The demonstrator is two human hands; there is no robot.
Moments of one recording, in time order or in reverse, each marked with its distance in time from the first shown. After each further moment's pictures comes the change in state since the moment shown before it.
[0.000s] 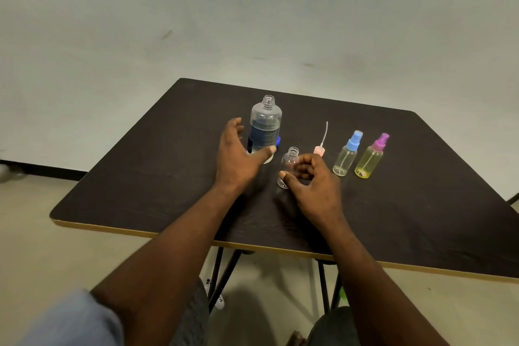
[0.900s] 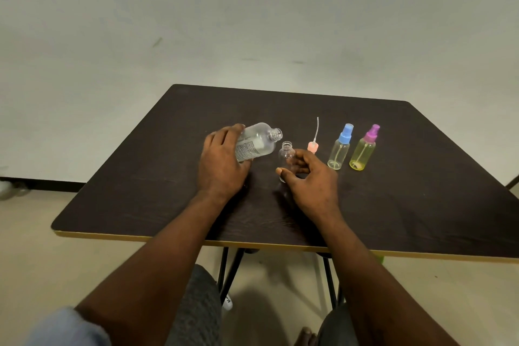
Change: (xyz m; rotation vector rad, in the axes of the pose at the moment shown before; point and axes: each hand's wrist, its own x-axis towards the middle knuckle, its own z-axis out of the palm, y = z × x) left_hand -0.008 -0.005 -0.023 0.526 0.061 0.398; right_hand 0.000 0.000 -0.001 -0.082 0.079 -0.010
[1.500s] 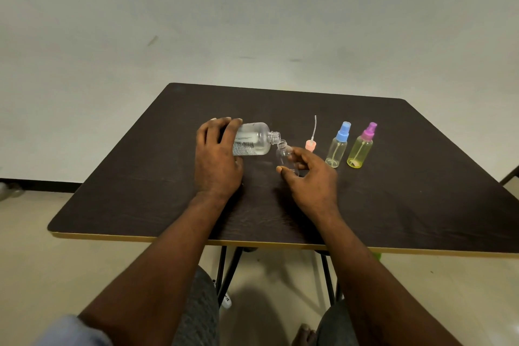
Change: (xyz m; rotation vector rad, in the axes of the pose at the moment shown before) left_hand 0.000 0.001 -0.001 0.065 0.062 0.038; right_hand 0.000 0.000 0.001 -0.030 0.048 -0.001
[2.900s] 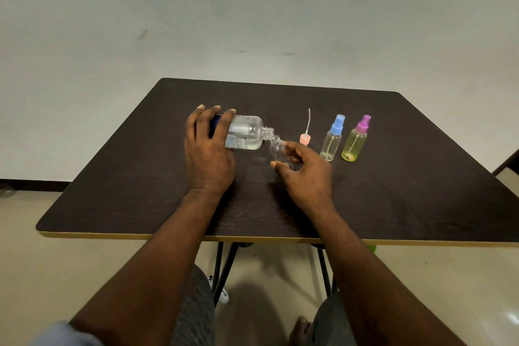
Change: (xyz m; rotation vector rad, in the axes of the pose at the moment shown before) left_hand 0.001 0.006 -0.006 0.049 0.108 0.061; right_hand -0.002 0.000 -0.001 0.018 0.000 -0.008
